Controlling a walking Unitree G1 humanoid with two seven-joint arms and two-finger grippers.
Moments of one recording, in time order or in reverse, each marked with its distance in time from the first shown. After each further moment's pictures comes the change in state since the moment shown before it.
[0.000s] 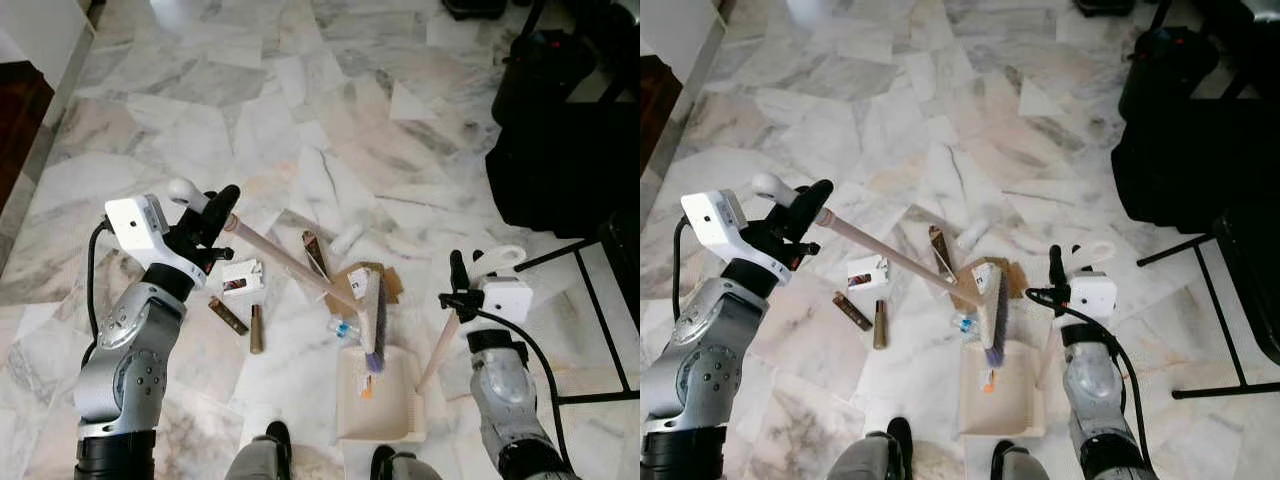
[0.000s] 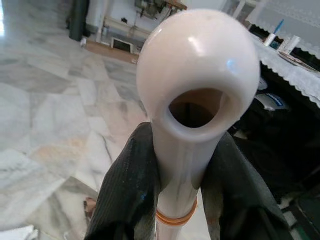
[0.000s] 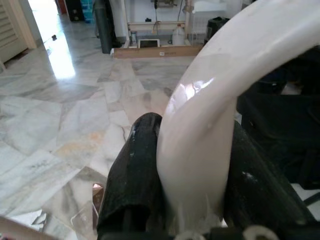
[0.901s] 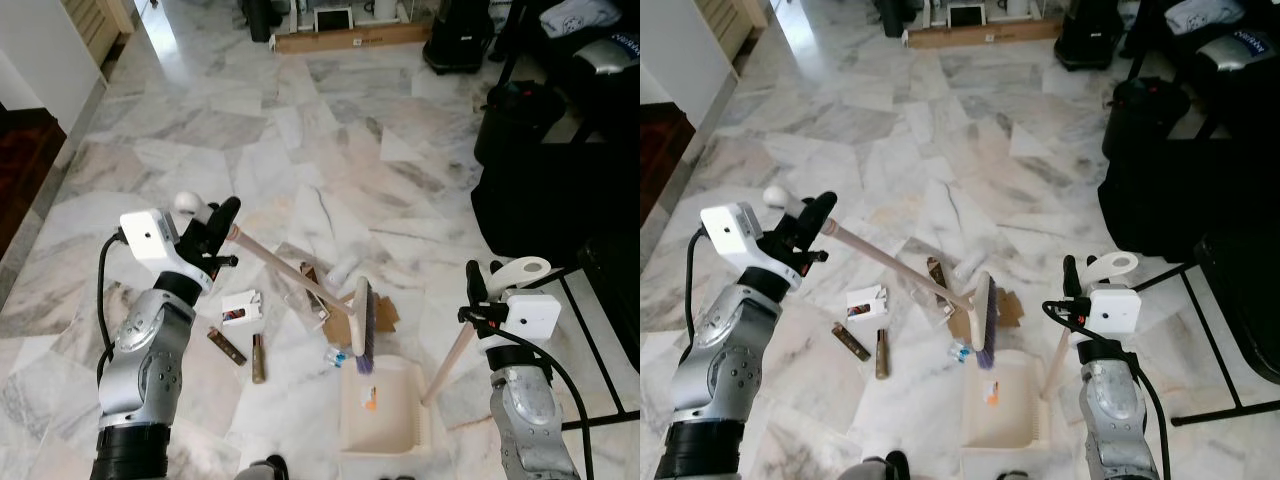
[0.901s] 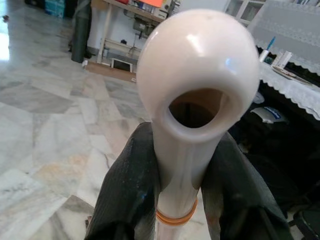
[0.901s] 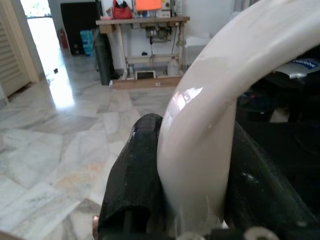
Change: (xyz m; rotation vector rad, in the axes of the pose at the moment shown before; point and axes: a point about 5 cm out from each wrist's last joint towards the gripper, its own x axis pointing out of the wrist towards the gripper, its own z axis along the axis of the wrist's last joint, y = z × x) left arm 0.001 0.013 -0.027 0.004 0.022 0.054; right arm -0.015 -0.009 0.022 0.027 -0.010 -0.007
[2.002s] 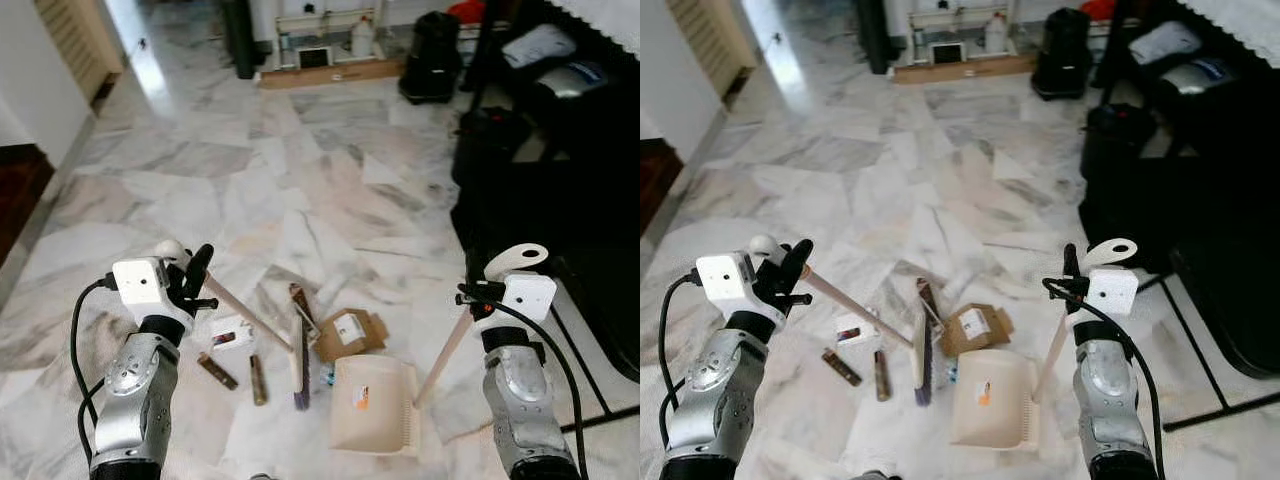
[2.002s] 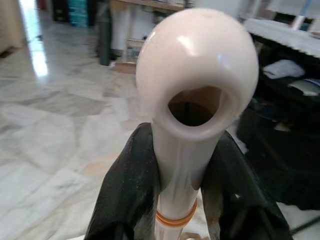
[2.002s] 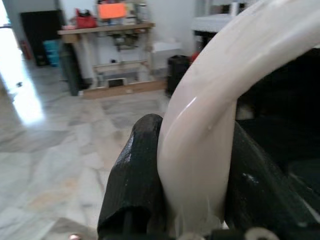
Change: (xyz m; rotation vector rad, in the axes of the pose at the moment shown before) left arm -0.029 0.027 -0.029 0.185 0.074 0.159; right arm 0.018 -0.002 -0.004 0.021 0.056 -0.062
